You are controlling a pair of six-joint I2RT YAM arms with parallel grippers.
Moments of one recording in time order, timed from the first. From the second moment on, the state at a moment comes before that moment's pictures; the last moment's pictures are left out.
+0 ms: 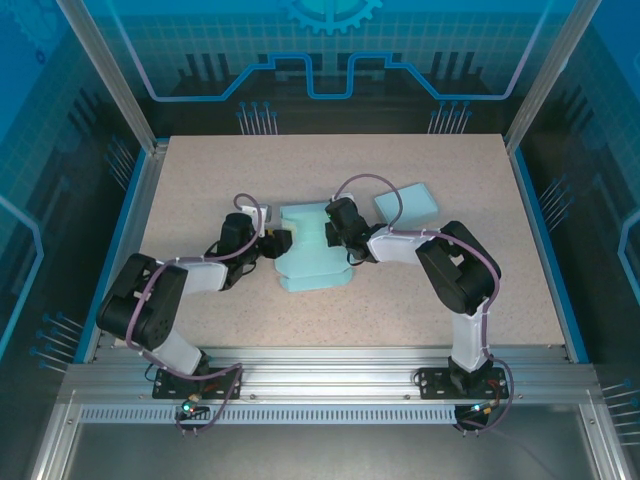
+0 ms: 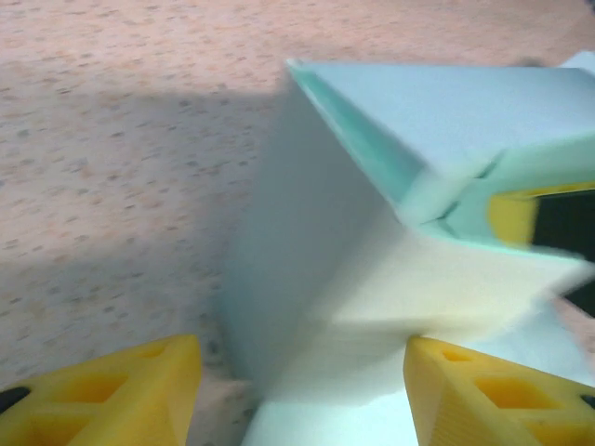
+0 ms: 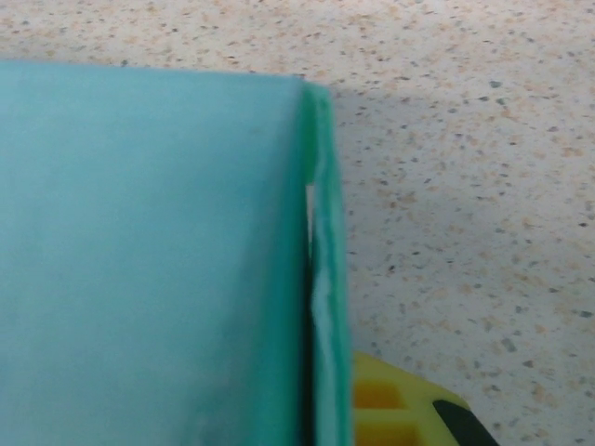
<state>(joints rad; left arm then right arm) -0.28 1.59 0.57 0.49 0.25 -0.32 0.67 1.96 1.14 0.02 0.28 0.39</state>
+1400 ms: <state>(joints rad) -0.34 1.69 0.69 0.40 -0.06 -0.39 0.69 1.96 1.21 -0.11 0.27 0.38</state>
